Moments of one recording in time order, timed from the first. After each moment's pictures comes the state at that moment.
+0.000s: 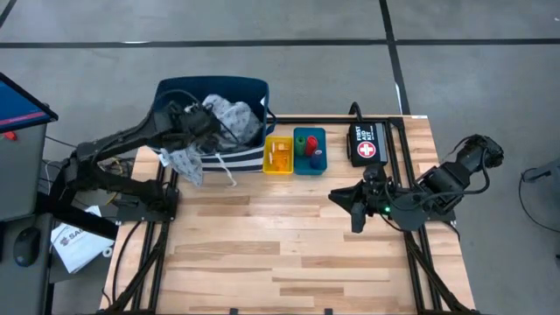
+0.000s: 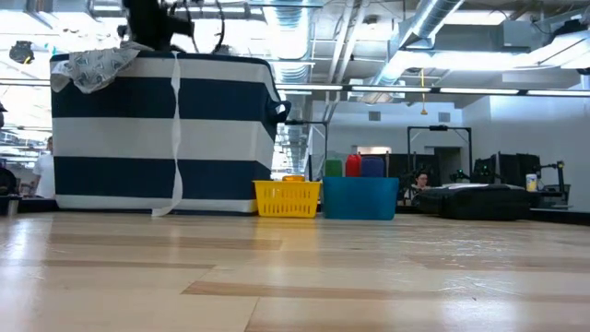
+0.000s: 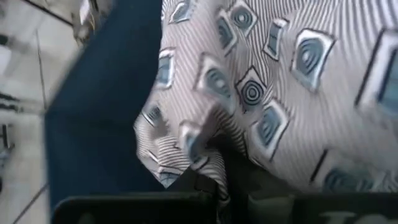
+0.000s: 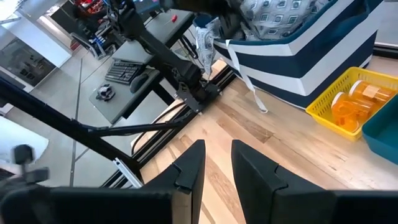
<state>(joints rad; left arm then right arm) 0.41 1.20 1.24 -1.22 -0.80 -0.23 0.64 1.30 1.53 -0.79 0.84 1.07</state>
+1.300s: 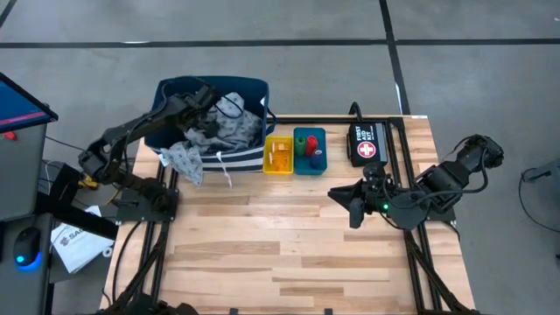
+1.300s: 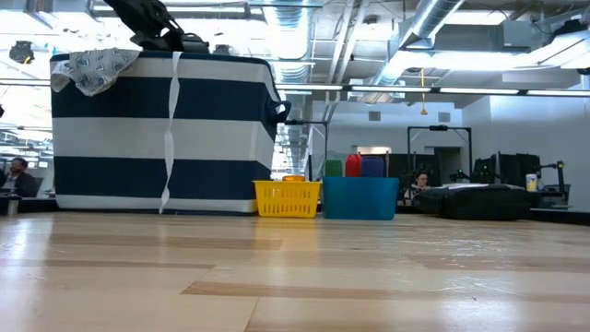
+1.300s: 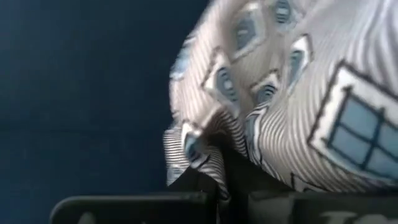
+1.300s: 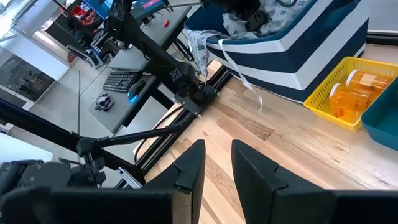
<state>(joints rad) 0.84 1.41 1.10 -0.87 -0.62 0.02 0.62 1.30 1.53 -0.81 0.84 1.15</state>
